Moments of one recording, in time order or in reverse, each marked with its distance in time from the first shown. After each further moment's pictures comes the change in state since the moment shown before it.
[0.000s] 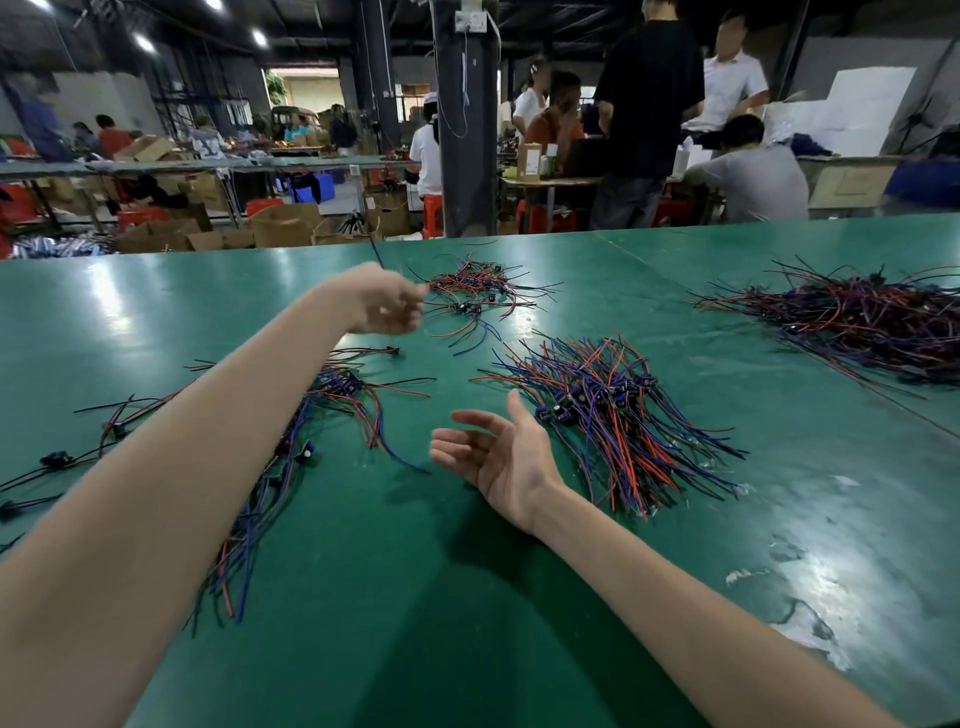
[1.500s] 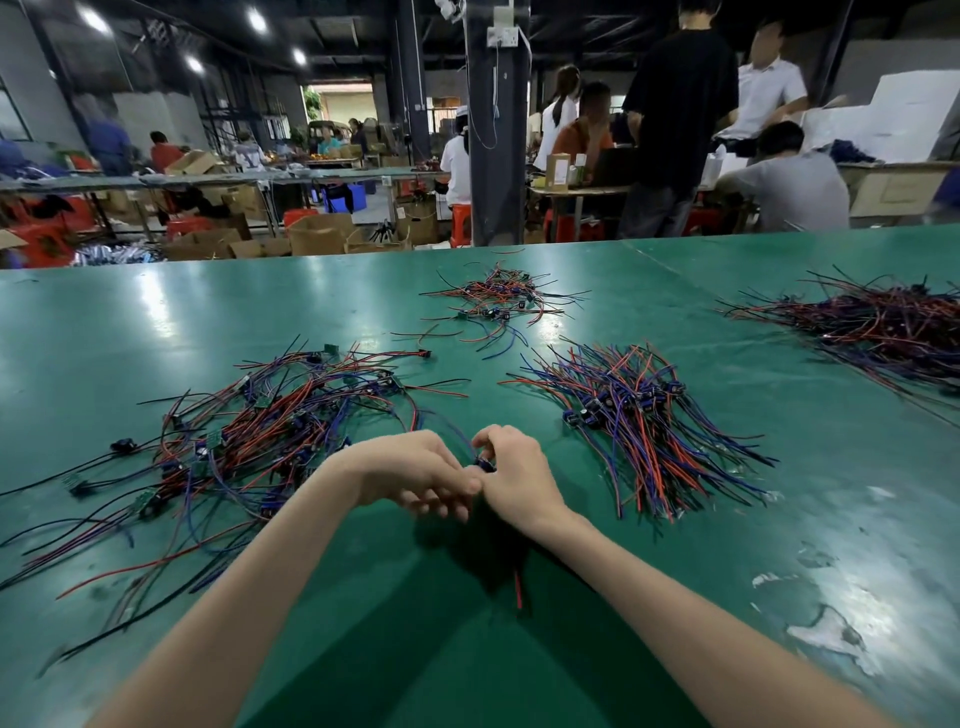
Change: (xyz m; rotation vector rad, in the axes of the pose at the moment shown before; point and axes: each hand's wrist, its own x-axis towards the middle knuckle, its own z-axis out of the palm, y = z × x) left_hand -0.096 -0.112 0.037 0.493 -0.409 -0.008; right_hand 0.003 0.023 -0.001 -1.581 0.141 -0.499
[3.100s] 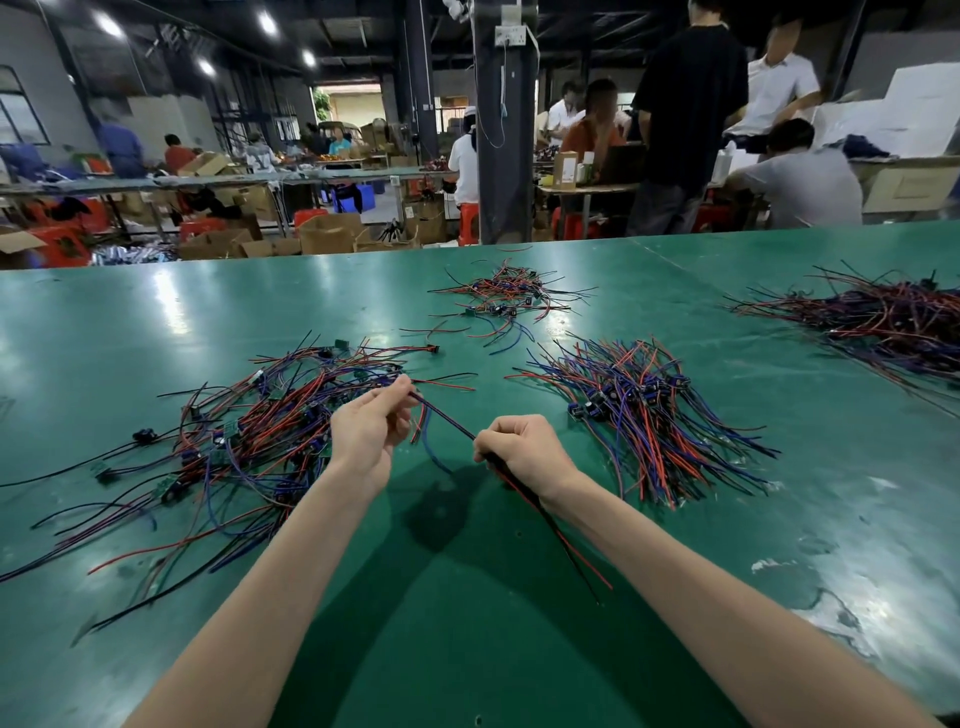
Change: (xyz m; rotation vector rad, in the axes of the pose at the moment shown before) left_hand 0.019 -0.030 -0.007 -1.228 0.861 0.317; right_hand 0.000 -0.006 -0.015 0.629 -0.129 0.230
